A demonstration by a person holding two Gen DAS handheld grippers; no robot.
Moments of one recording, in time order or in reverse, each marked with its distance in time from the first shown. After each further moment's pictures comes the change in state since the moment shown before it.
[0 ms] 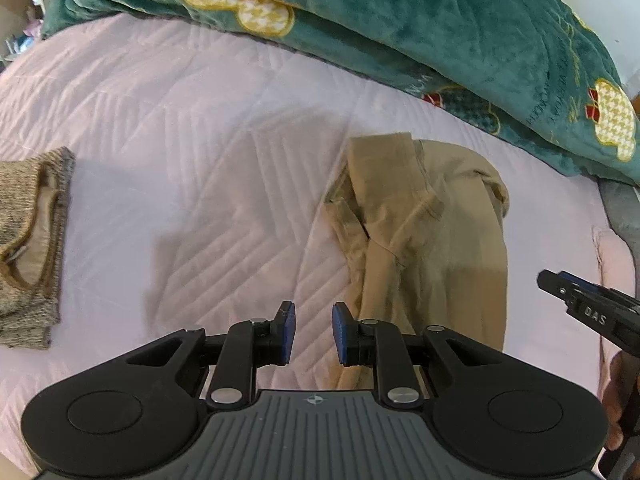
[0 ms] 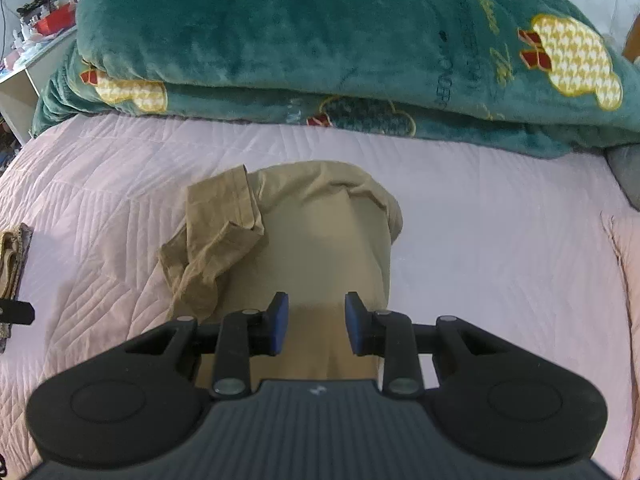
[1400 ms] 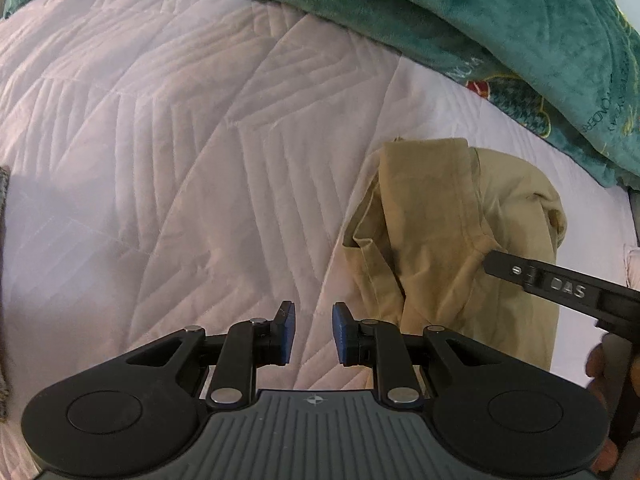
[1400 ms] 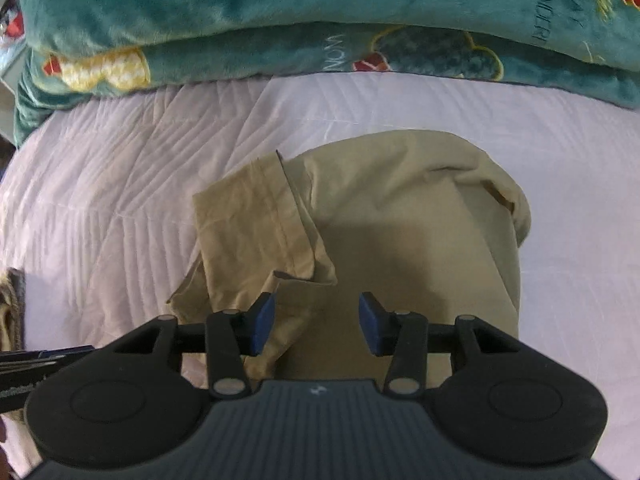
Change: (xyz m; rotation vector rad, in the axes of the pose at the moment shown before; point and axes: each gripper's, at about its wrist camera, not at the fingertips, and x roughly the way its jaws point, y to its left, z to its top) left arm 0.117 0.012 0.067 -0.027 0.104 0.001; right arm 0.139 0.043 0.058 0.102 0.198 0.113
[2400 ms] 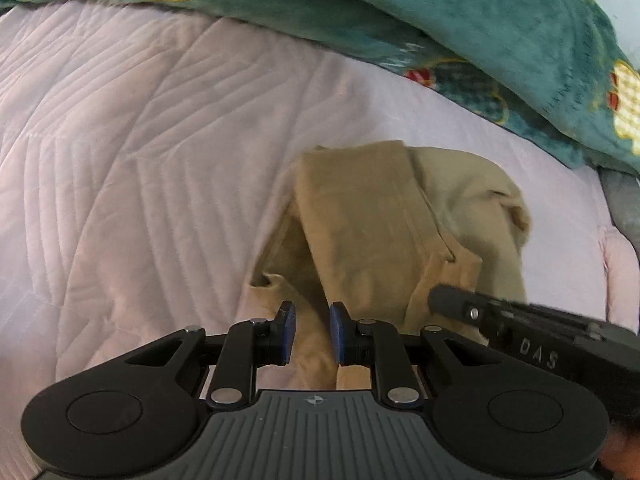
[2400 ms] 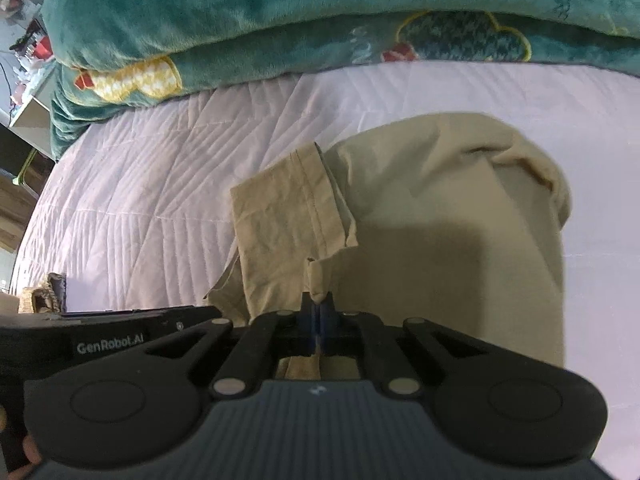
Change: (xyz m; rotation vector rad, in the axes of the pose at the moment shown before) left arm 0.028 -0.054 0.022 0.078 -0.011 -0.089; right arm -0.007 -0.013 -0.013 0.039 -0.028 0.162
